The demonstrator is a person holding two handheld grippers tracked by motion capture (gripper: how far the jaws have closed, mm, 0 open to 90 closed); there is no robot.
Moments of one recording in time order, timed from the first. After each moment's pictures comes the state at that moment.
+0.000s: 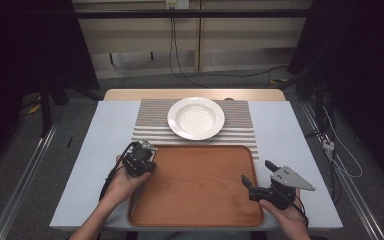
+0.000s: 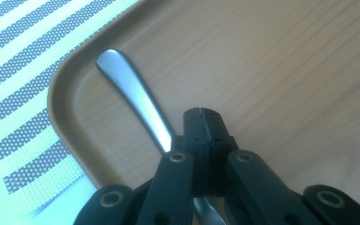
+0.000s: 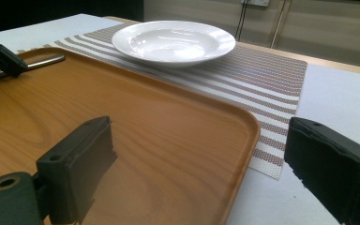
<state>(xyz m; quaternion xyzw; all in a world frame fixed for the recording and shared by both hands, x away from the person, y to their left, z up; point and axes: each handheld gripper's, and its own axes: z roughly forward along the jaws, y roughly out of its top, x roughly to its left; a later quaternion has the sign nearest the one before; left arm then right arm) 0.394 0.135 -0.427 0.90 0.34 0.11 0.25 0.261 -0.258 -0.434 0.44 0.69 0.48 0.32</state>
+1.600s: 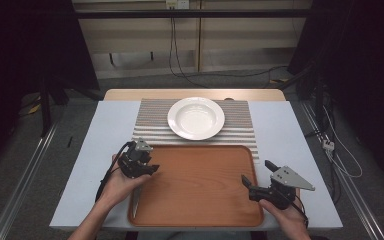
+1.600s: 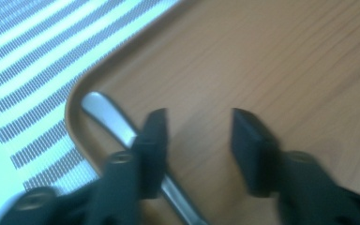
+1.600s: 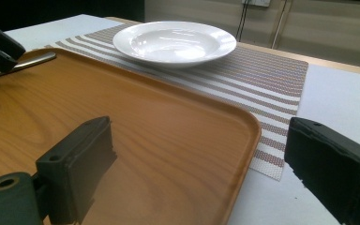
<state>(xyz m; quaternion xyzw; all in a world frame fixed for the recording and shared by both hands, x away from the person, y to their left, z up) 0.387 0.143 -0.417 0.89 0.32 0.13 0.30 0.262 -0.257 -0.434 0.44 0.69 0.48 0.32</state>
